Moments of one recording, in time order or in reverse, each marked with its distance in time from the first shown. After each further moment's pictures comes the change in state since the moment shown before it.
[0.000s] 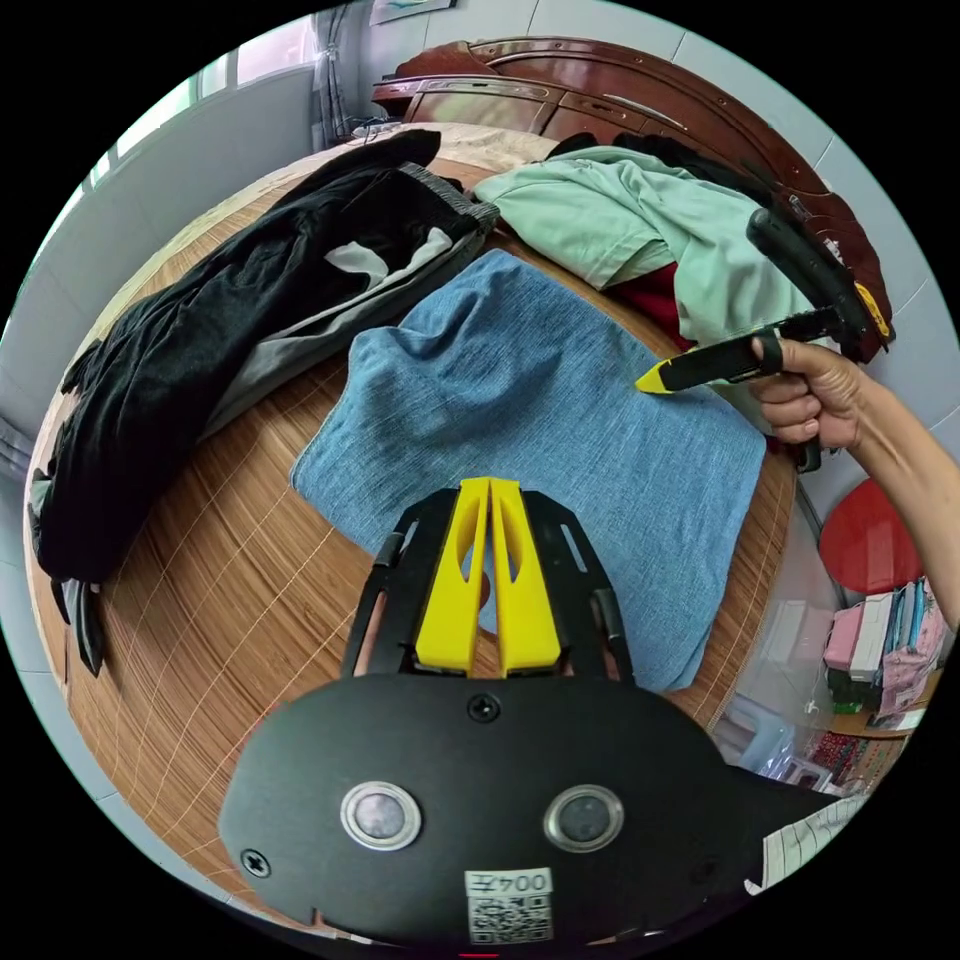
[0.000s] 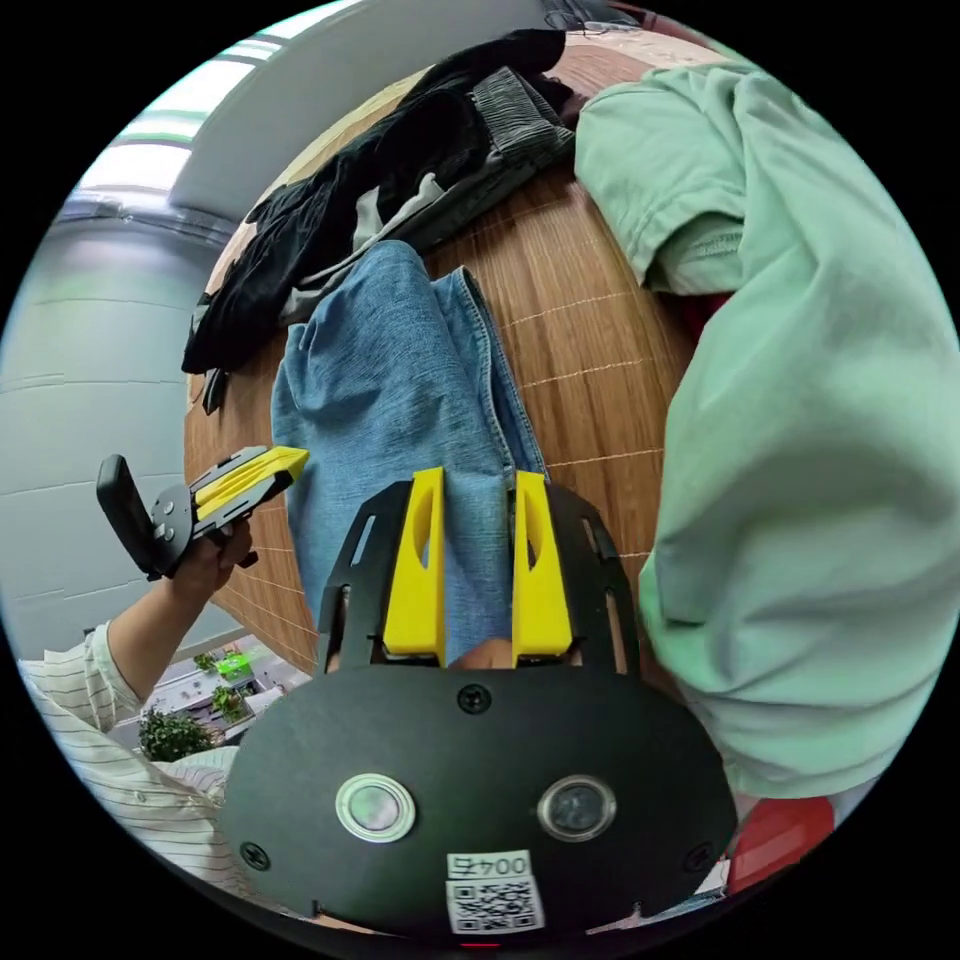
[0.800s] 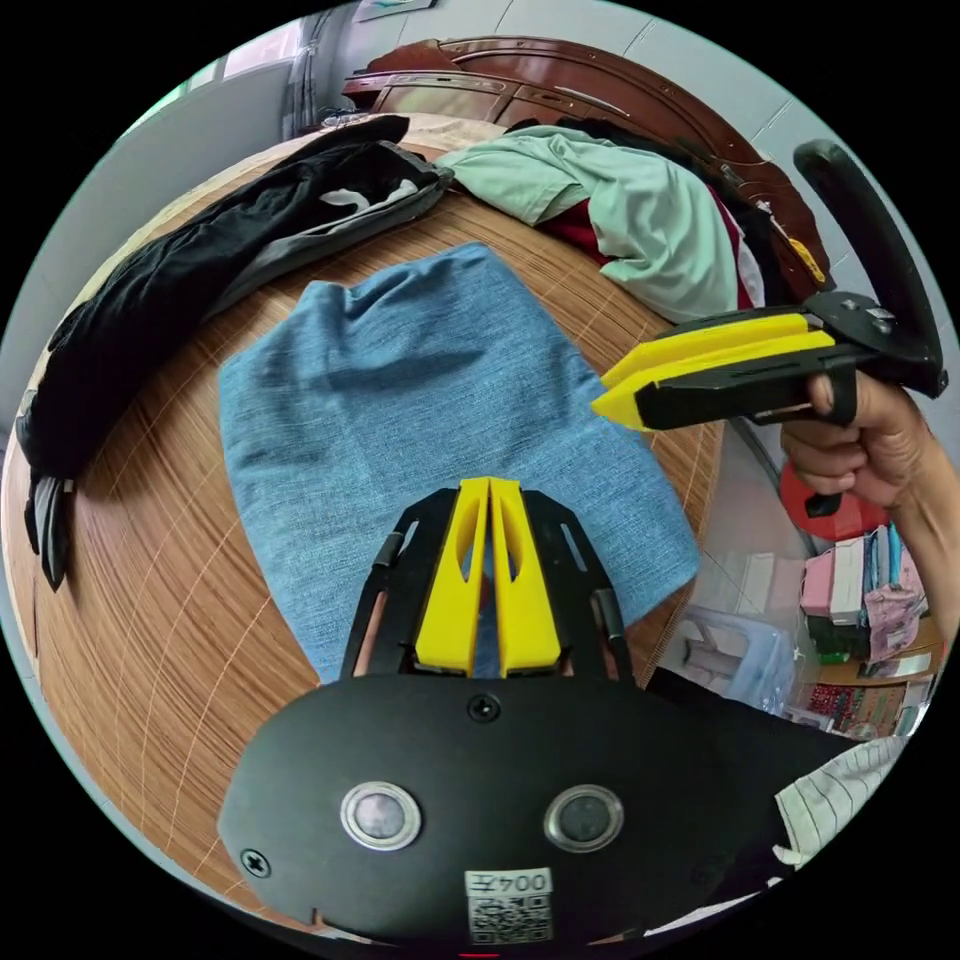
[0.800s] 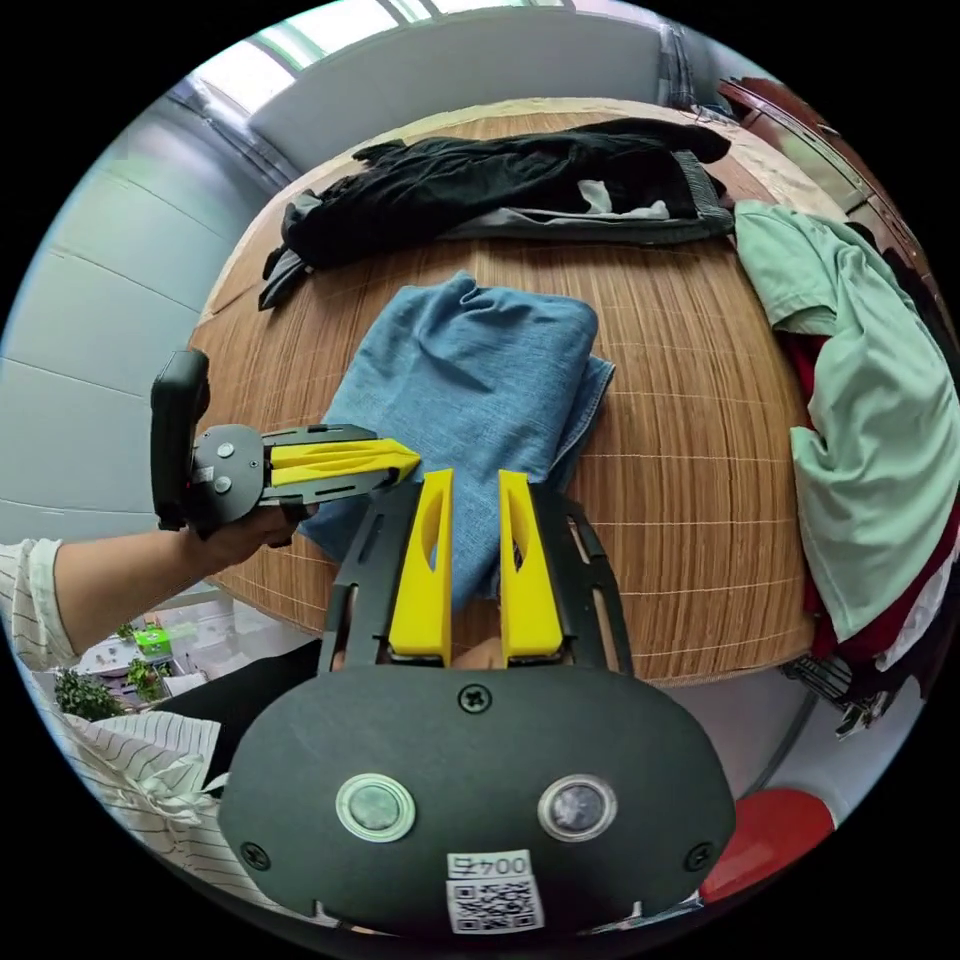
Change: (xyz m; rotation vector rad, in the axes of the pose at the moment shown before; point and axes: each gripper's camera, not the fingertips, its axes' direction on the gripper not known) left arm 0.009 0.127 -0.016 -0.005 0.087 0.071; right arm -0.219 0.189 0.036 0.028 0.220 -0.201
